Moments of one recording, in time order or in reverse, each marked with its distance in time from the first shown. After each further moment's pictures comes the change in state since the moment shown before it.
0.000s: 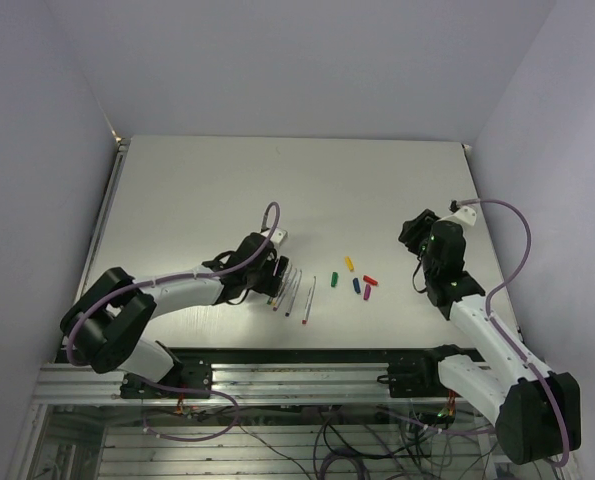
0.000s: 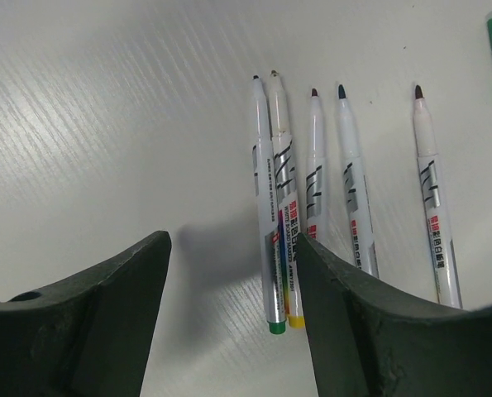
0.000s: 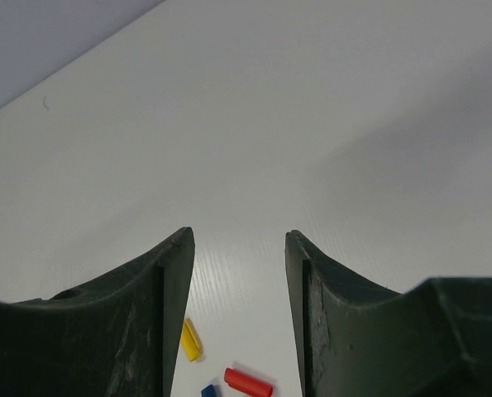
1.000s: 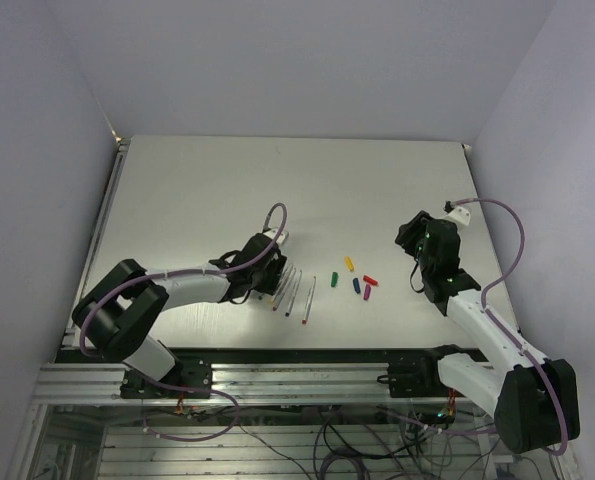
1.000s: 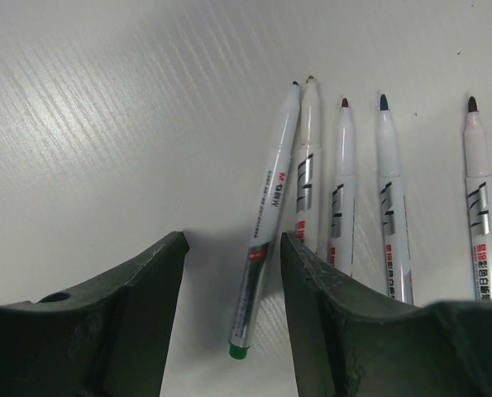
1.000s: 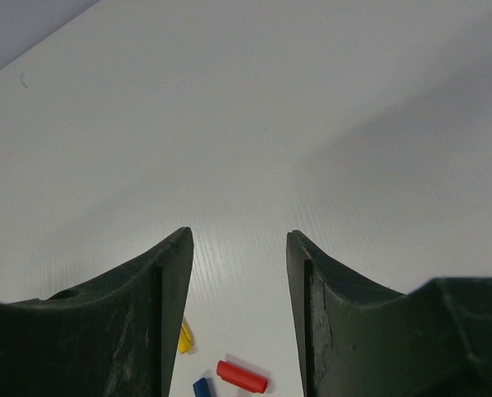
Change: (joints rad) left arm -0.009 0.080 0.019 0.017 -0.065 0.007; right arm 0.000 0.067 -0.003 0.003 -0.016 0.012
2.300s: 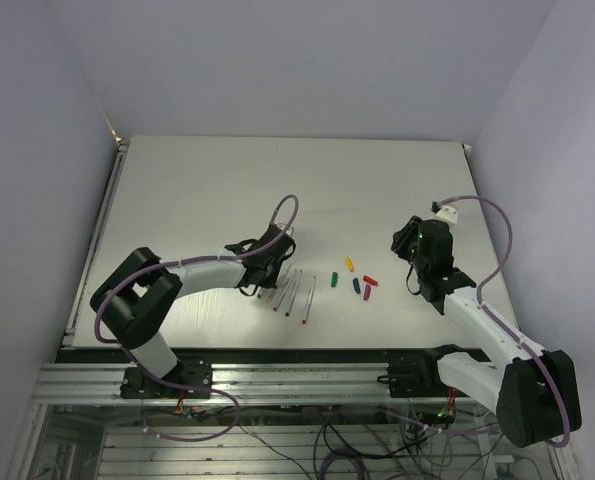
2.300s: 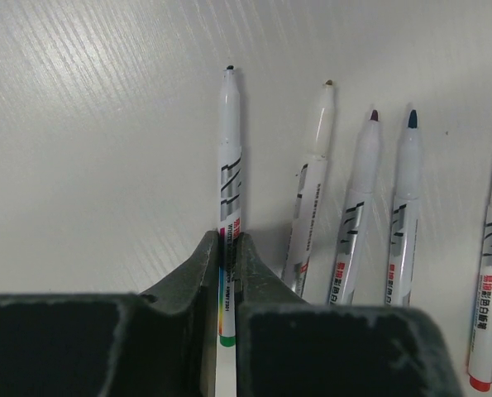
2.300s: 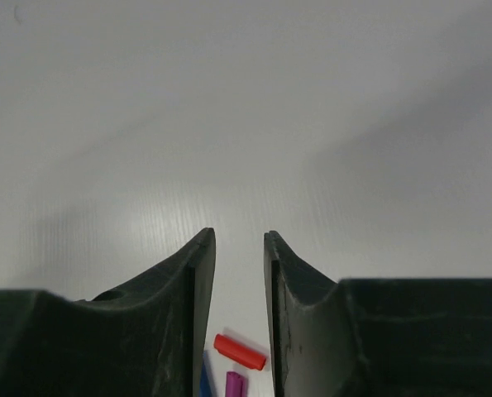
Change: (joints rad) left arm -0.033 0.110 0.200 -0.274 -0.084 -0.100; right arm 0.019 0.027 0.000 -0.016 -0.056 -0.044
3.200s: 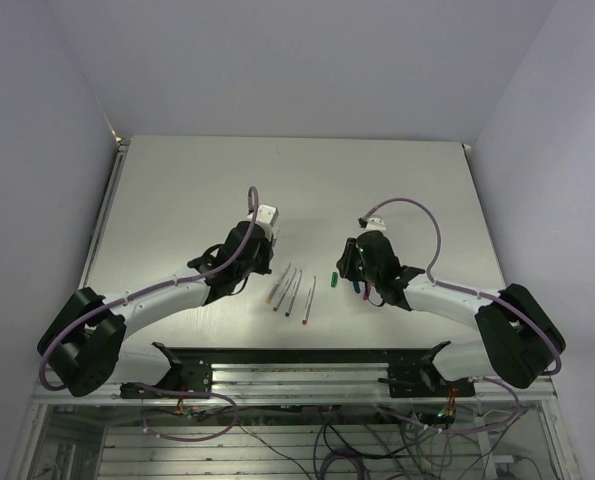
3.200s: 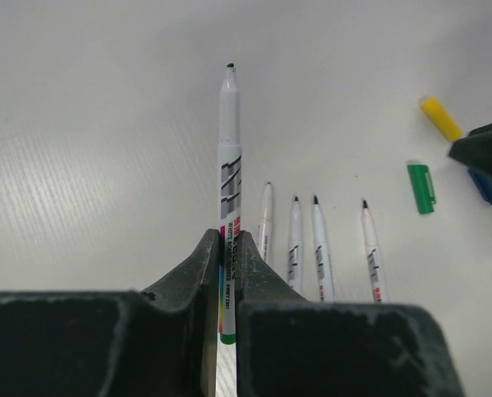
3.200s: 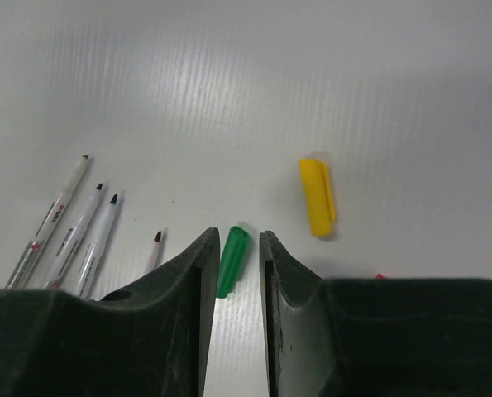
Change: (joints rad) left arm 0.056 -0.329 -0.173 0.293 0.022 0.054; right arm 0.396 0.320 0.030 0.078 -0.074 0.032
